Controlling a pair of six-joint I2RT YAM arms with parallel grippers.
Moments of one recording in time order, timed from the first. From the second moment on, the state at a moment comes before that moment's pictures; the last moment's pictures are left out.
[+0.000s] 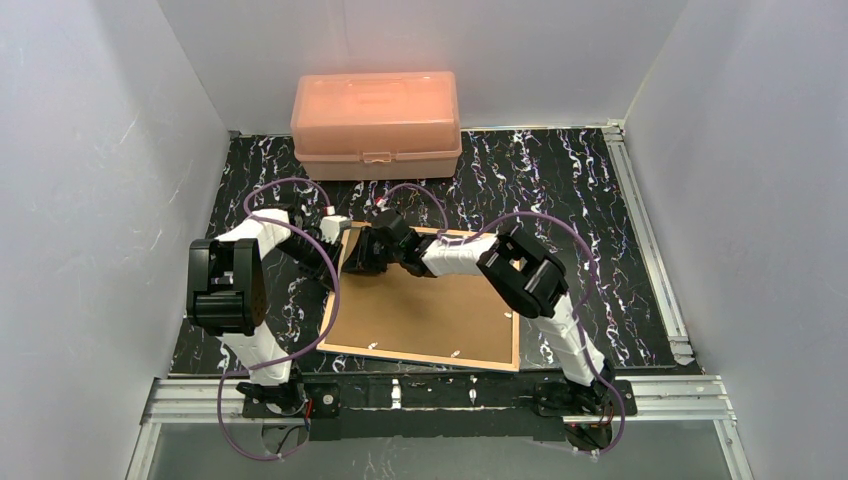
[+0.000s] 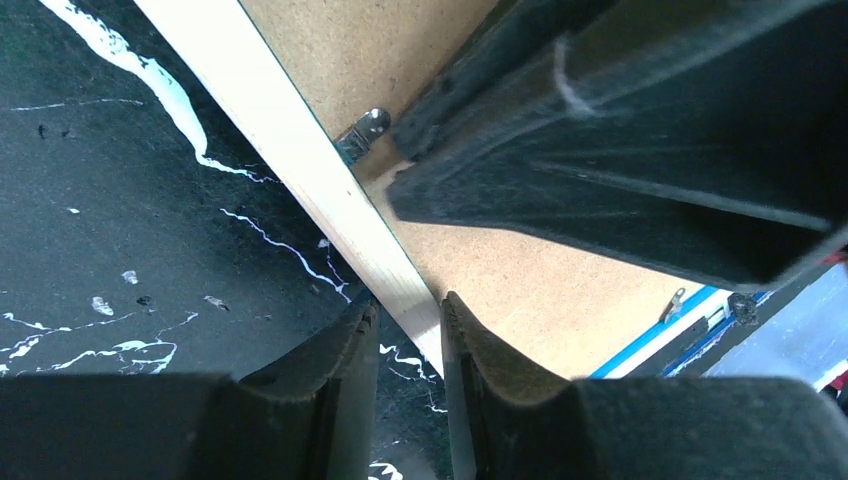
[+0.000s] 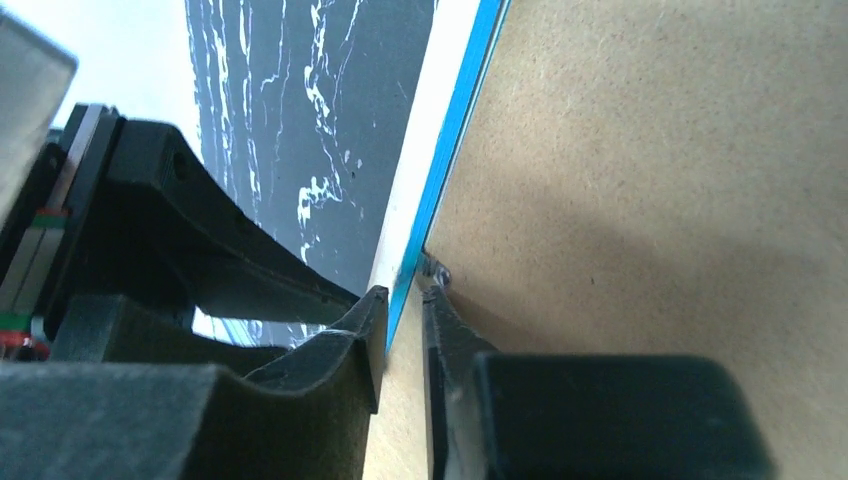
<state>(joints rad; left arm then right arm) -0.02 1.71 1.02 -0.87 0.51 0.51 0.97 2.27 1.48 0.24 -0.23 1.06</state>
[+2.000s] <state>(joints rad) 0.13 1.27 1.32 -1.16 0.47 0.57 1.47 1.61 0.90 -0.16 0.11 -0.09</state>
